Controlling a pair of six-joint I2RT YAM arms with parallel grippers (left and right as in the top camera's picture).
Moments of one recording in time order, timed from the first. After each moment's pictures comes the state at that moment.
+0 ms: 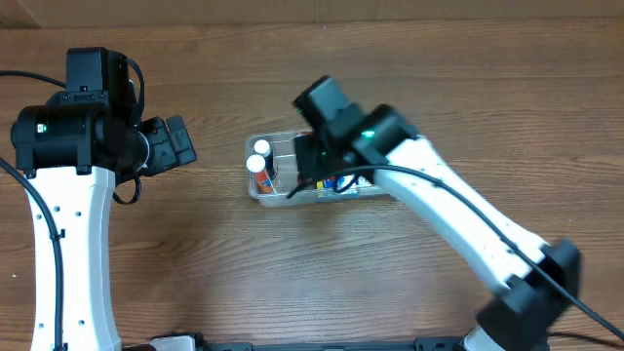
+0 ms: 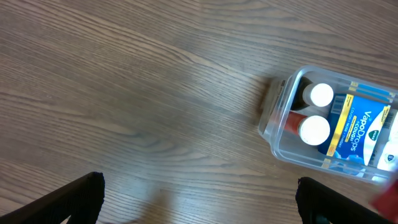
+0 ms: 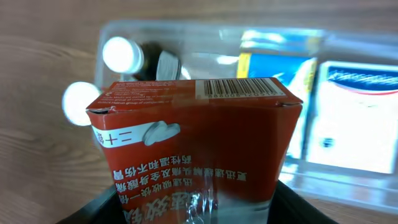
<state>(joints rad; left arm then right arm) 0.05 1.48 1.73 -1.50 -0.03 -0.33 0.72 1.82 1.69 -1.06 0.00 0.54</state>
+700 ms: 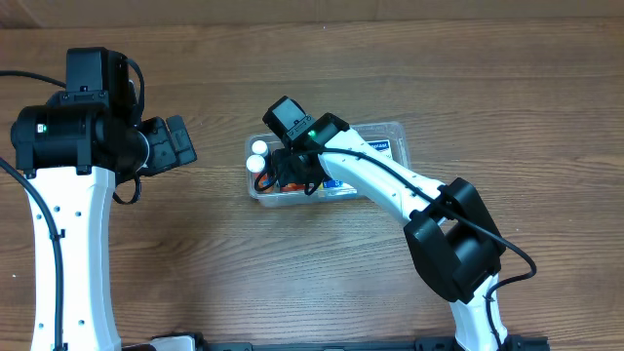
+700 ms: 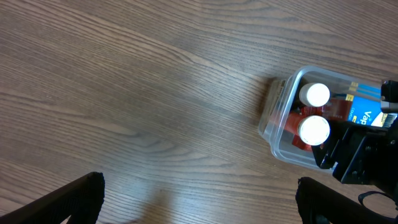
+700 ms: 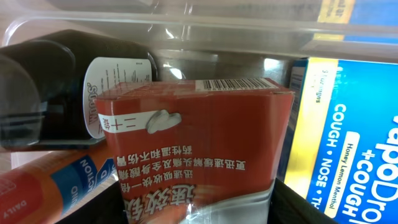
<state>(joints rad) 0.05 1.48 1.73 -1.50 -0.03 -0.33 0.73 2.13 1.69 -0.86 -0.05 0.56</state>
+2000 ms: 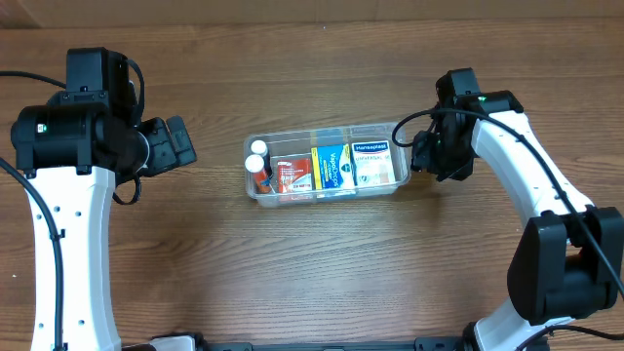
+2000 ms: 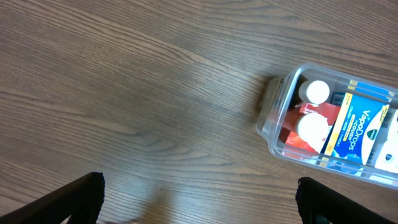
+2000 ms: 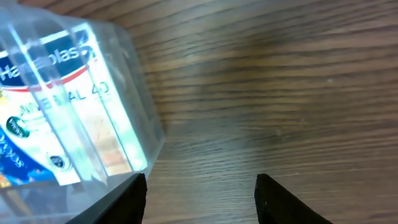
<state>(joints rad) 0.05 1.48 1.73 -1.50 -0.03 -0.33 0.13 1.80 1.38 -1.07 -0.14 0.29</state>
